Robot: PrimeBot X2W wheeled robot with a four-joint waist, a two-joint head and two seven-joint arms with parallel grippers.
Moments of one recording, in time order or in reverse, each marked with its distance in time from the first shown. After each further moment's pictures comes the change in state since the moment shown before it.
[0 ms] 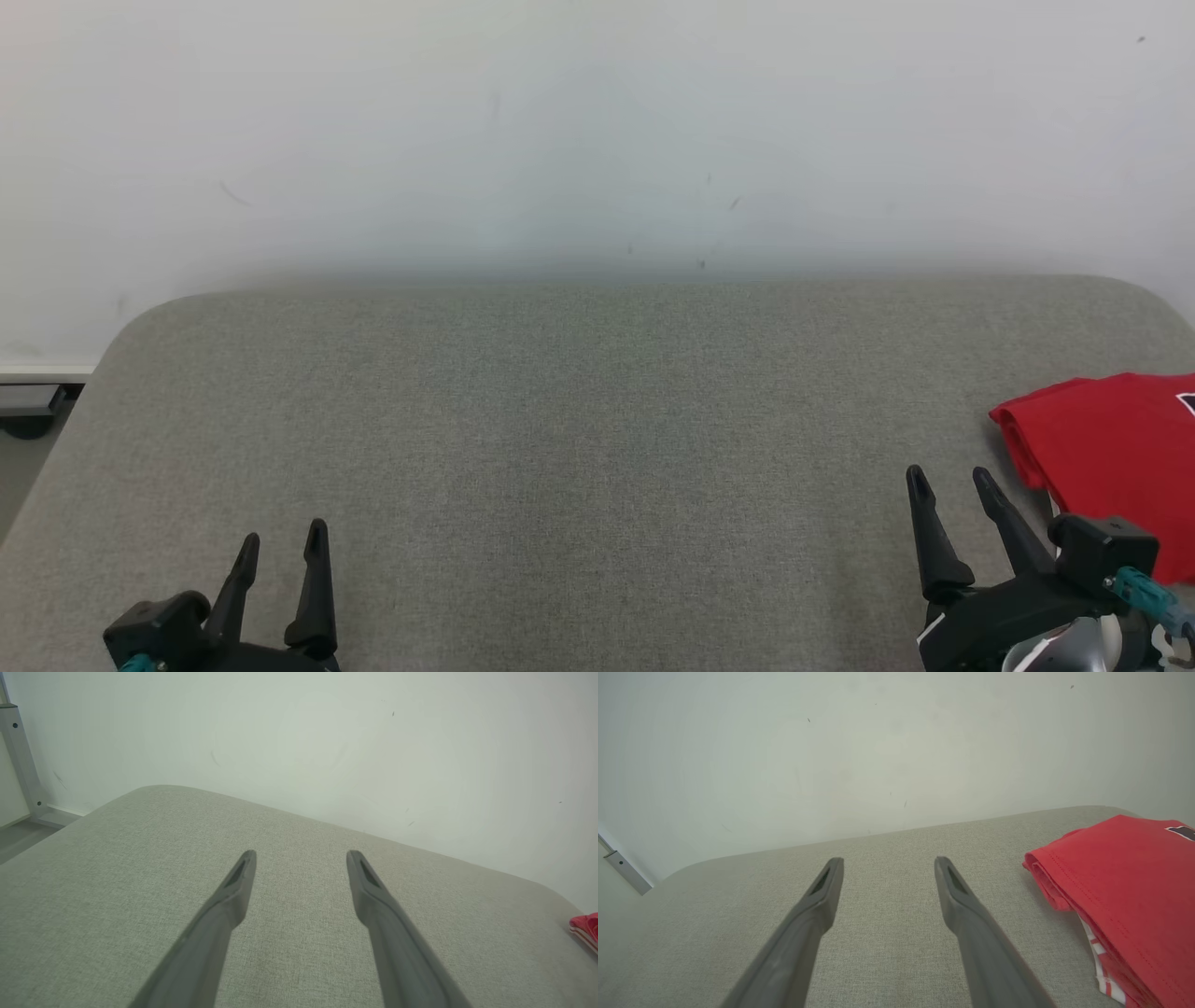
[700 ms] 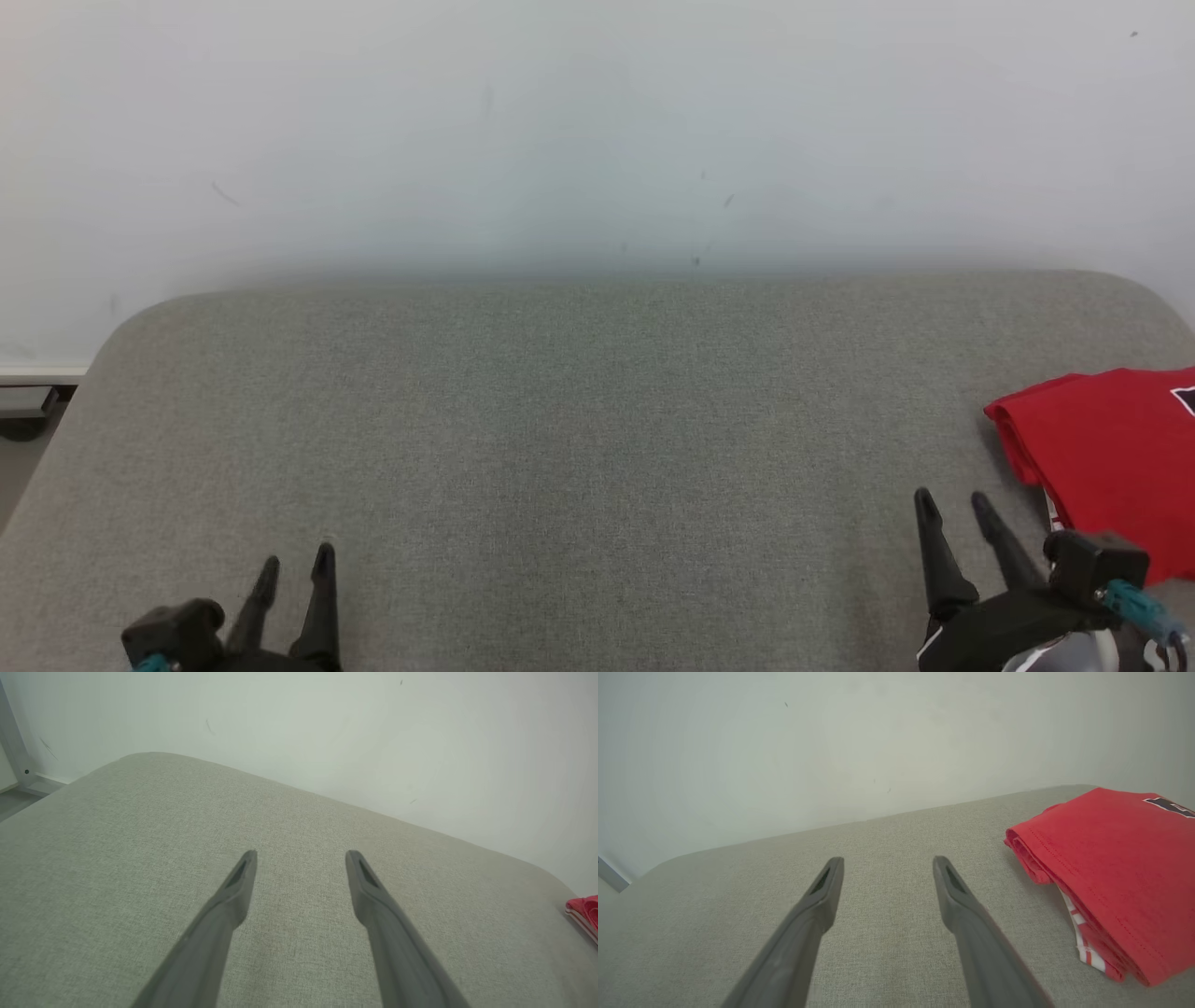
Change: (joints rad) left arm 0.002 -0.006 -0.006 0.027 -0.025 -0.002 0.069; right arm 0.004 0.003 -0.001 0.056 0.000 -0.026 -0.011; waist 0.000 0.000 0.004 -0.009
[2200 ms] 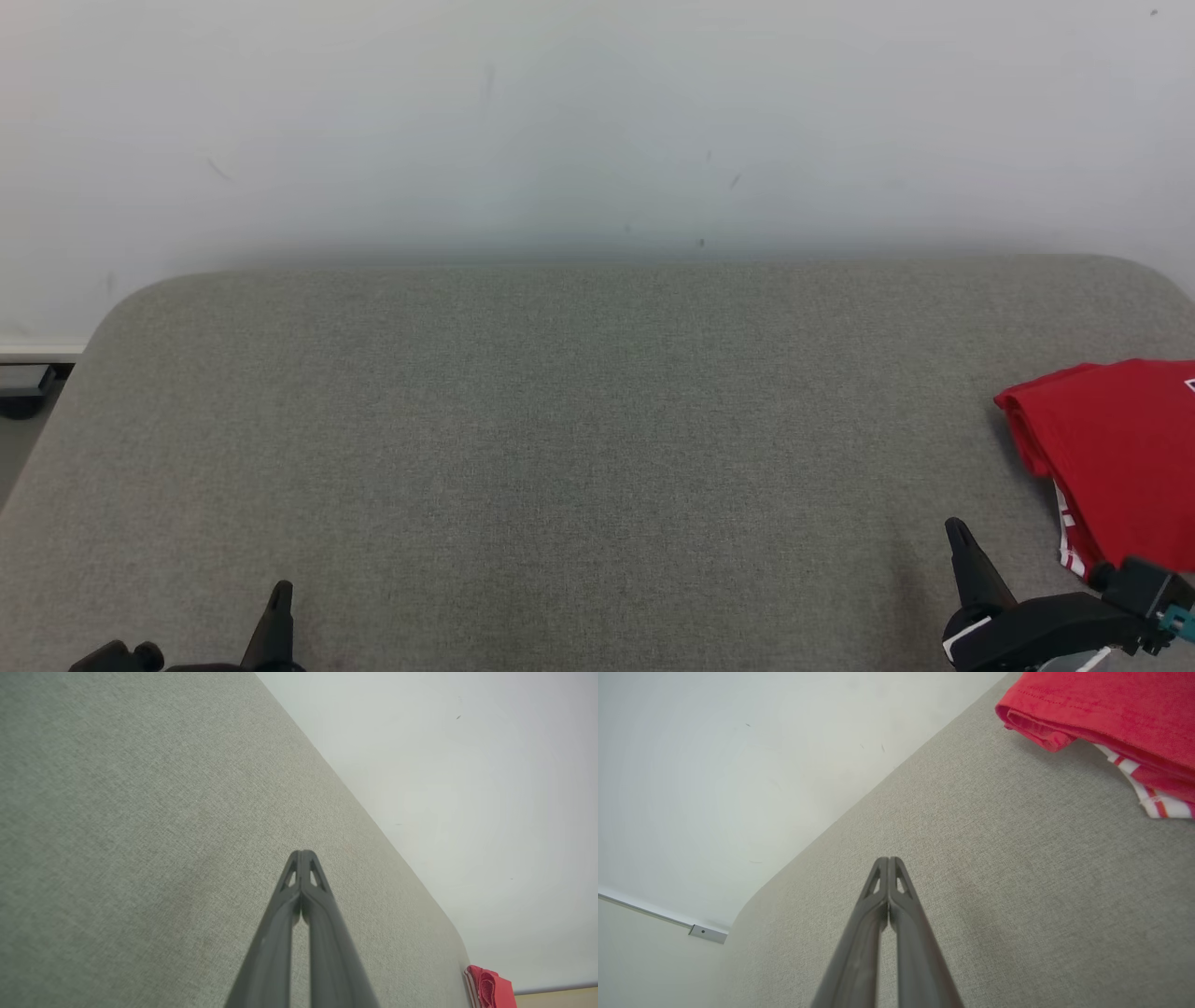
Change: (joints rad) left arm 0.032 -0.084 0.150 0.044 -0.406 -0.089 0.106; right arm -0.007 0.010 -0.035 0.095 0.488 0.035 0.067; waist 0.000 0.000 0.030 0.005
